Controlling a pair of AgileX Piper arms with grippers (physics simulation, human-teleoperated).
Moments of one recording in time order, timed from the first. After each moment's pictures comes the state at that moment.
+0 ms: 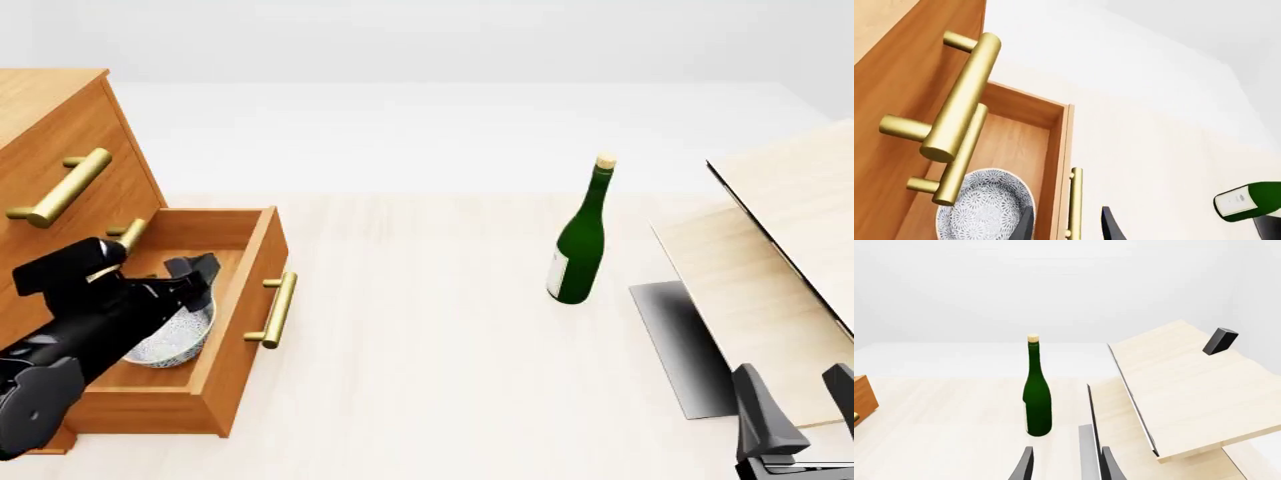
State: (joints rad) left arm -0.09 1.10 -0.45 -0.18 -0.41; right arm 0.00 0.01 0.00 0.00 0.00
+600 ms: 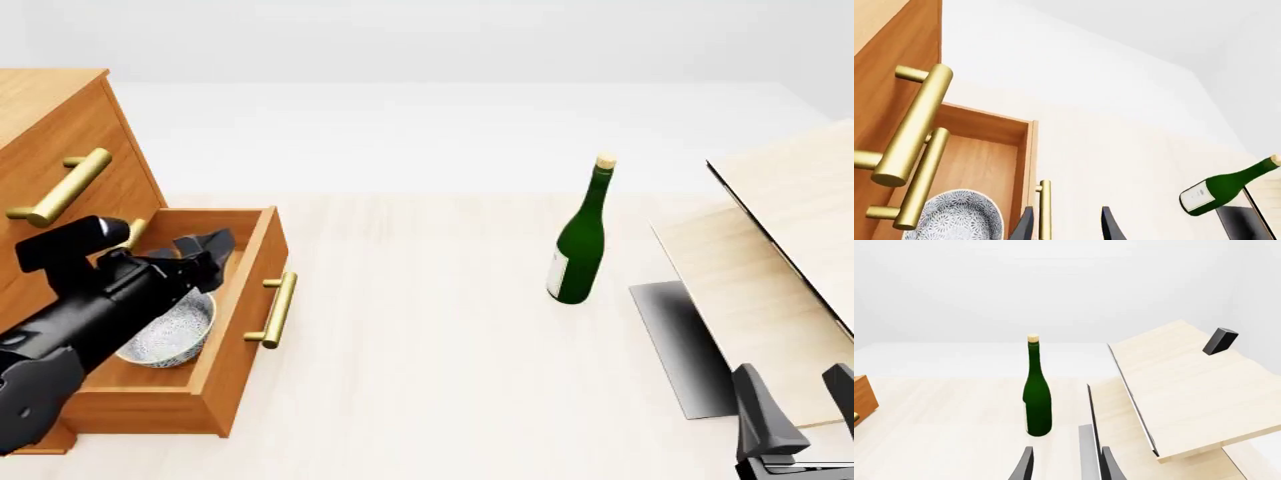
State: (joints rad) left arm -0.18 1.04 -0.50 -0.17 -0.41; right arm 0.00 0.01 0.00 0.00 0.00
